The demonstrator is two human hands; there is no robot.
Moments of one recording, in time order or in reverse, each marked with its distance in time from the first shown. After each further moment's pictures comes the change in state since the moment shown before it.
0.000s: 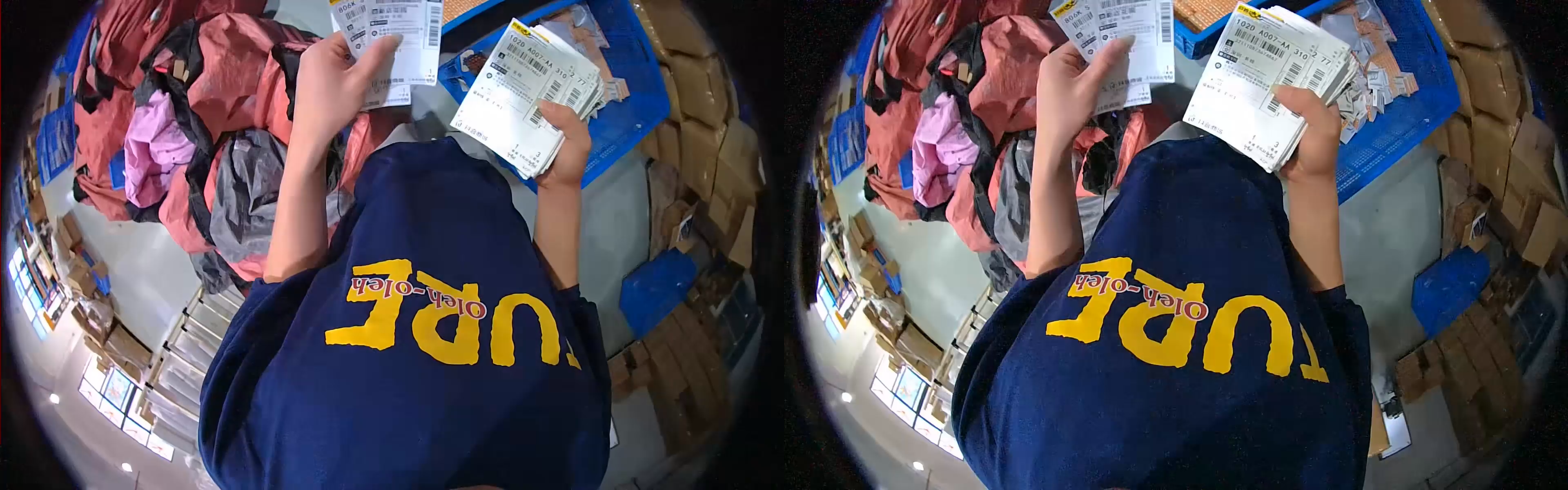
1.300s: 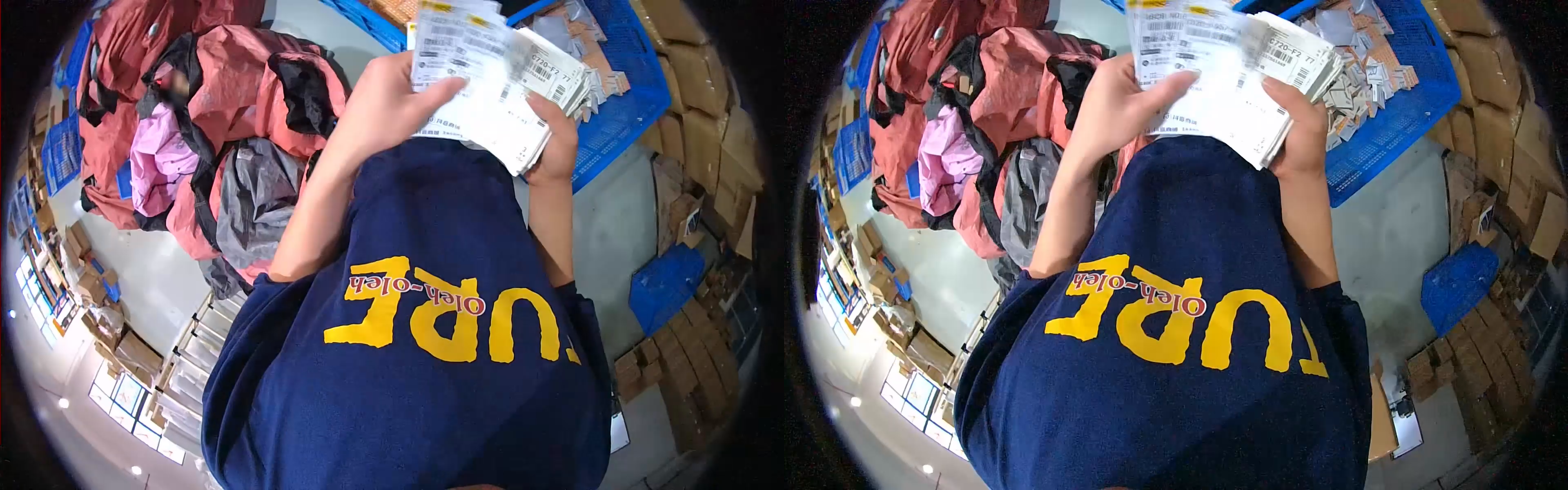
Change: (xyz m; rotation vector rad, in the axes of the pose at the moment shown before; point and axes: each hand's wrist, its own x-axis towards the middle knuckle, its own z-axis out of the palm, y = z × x) left_hand -0.007 0.030 0.054 -0.032 -0.377 0.049; right_hand 0.010 -0.006 -0.030 -0.173 0.073 0.026
